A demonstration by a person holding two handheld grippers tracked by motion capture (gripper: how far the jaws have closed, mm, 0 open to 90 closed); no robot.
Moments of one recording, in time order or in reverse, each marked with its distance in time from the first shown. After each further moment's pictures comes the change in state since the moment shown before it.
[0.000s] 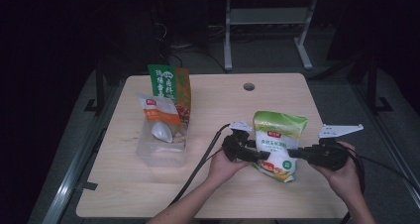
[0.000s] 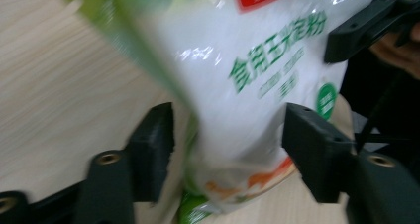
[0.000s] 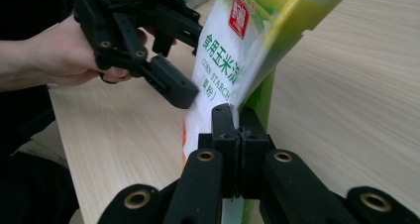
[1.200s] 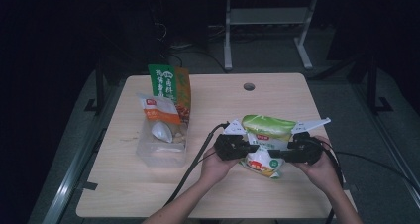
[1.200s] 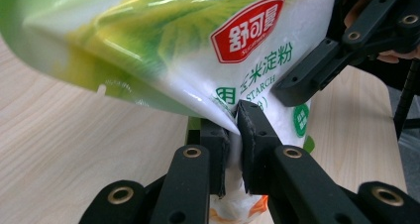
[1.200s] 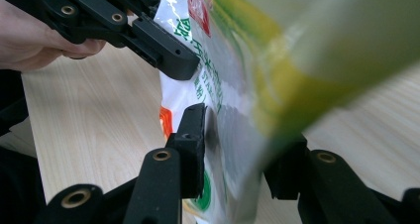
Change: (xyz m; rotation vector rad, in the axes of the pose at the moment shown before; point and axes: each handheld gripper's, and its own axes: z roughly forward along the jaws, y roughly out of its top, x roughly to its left) left arm -0.012 -0.003 -0.029 -0.011 0.155 0.160; right arm 0.004 0.019 0.054 0.115 -0.001 -0.021
